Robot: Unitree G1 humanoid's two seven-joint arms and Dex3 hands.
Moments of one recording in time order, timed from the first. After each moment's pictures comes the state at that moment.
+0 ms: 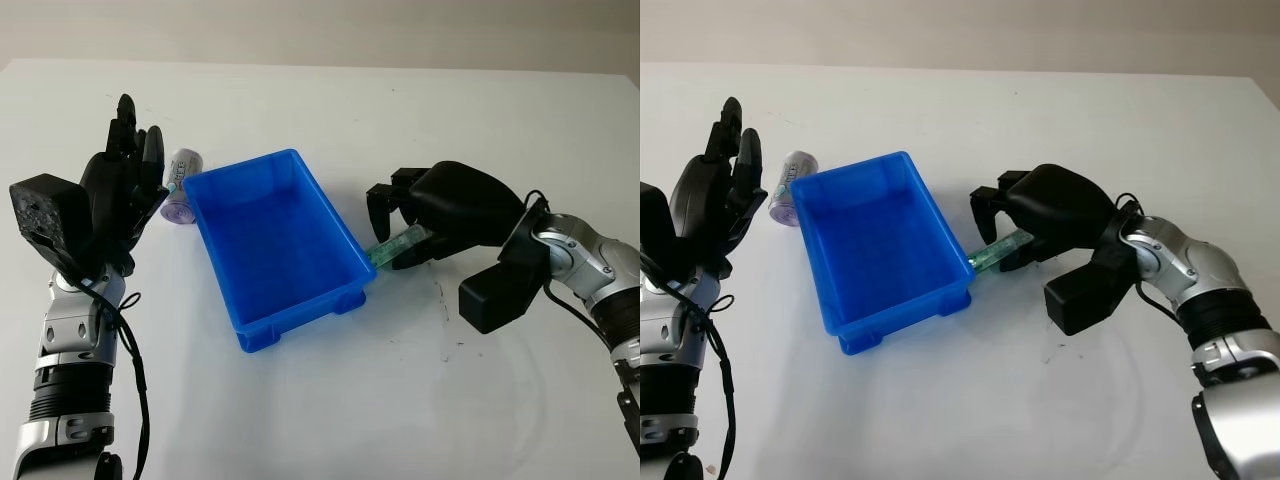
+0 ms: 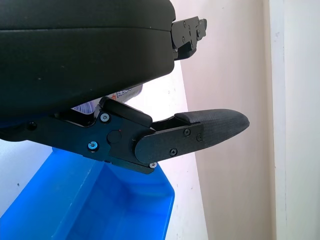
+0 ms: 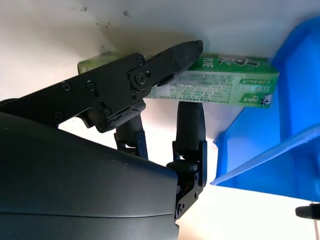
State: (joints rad) left arm -0.47 0.35 0.25 0.27 -0.18 0.07 -0.19; right arm -0.79 -0.73 0.37 0.75 -0.83 -0.86 -0.10
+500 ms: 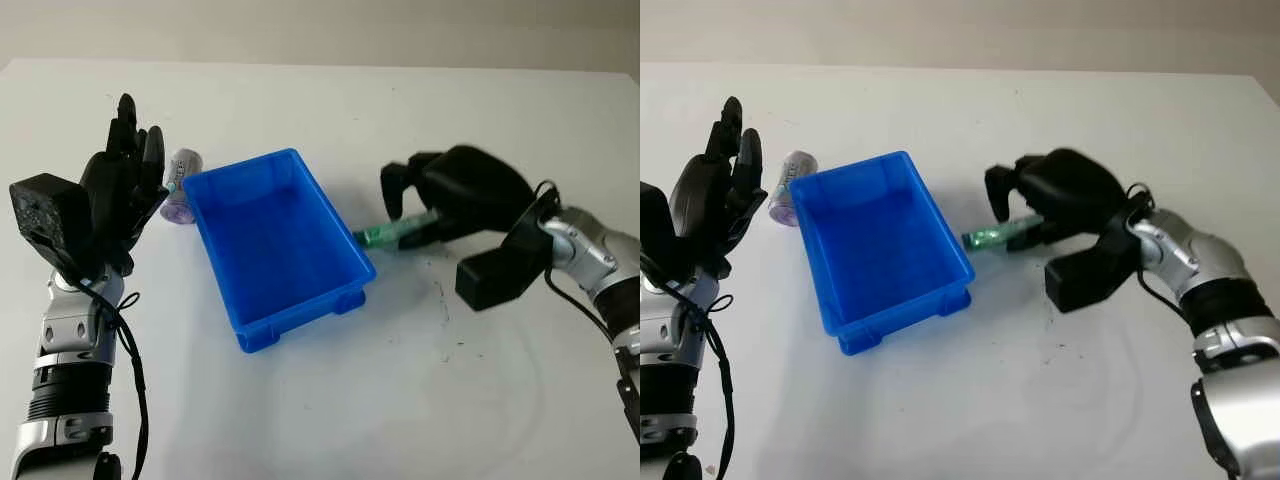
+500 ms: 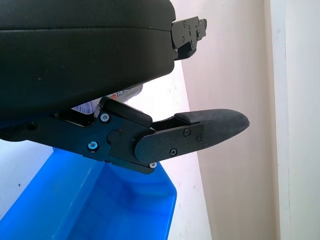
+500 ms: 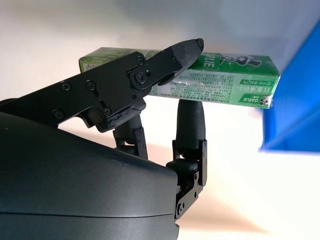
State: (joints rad) left arm -0.47 0.35 0.25 0.27 -0.17 0.07 -0.19; right arm -0.88 -0.73 0.34 0.82 -0.74 -0.77 -0.10
